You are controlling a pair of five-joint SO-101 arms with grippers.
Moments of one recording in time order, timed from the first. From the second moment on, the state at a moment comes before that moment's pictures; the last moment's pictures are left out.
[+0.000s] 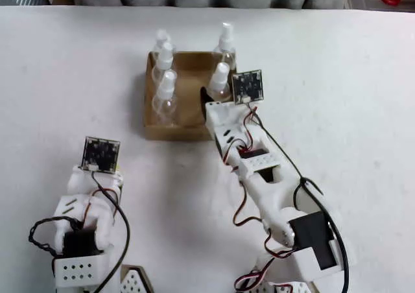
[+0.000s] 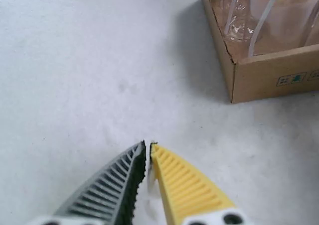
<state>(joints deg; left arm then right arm) -11.1 -98.2 97.5 46.6 -12.7 -19.7 -1.7 53.4 -21.1 -3.4</state>
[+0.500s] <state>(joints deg) -11.1 -98.2 97.5 46.6 -12.7 -20.7 2.2 52.7 -21.6 -3.5</state>
